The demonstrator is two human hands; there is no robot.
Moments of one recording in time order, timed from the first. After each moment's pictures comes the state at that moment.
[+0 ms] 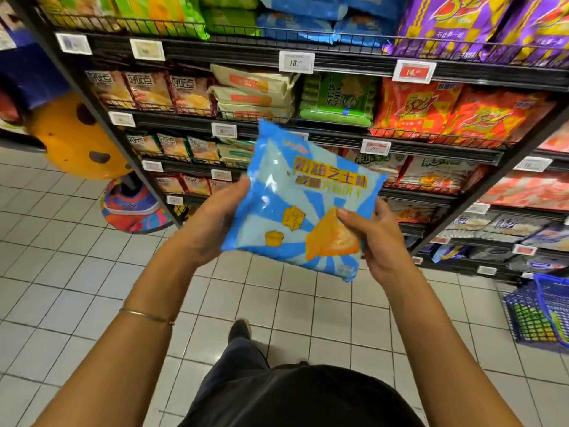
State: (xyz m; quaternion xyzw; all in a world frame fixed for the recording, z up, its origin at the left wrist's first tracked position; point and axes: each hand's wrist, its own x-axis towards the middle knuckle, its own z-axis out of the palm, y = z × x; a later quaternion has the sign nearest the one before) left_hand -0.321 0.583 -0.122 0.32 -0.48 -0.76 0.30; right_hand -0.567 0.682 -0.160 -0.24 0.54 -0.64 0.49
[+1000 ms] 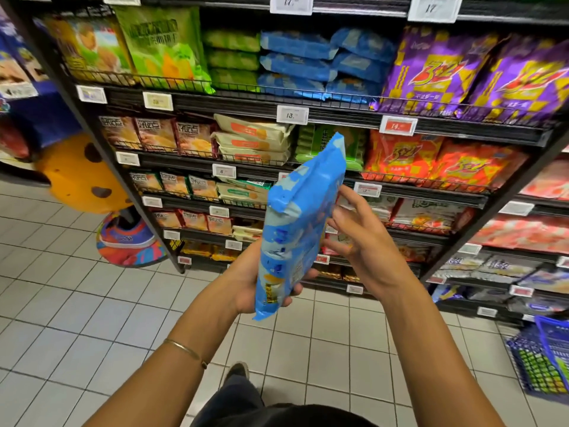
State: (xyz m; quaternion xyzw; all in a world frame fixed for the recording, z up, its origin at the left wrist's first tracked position) left_hand -0.378 0.588 -0.133 0.35 -0.32 -0.88 0.09; right_hand -0.573 0.654 -0.105 -0.37 0.48 -0.61 0.51
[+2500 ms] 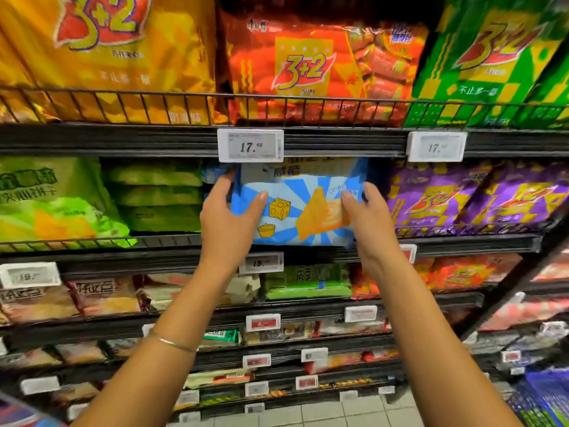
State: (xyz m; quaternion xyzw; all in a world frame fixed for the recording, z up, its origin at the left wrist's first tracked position) left_hand -0.528 0.211 -0.015 0.33 -0.67 -0.40 0.53; right_hand -0.708 0.324 0.000 -0.31 0.65 -0.68 0.15
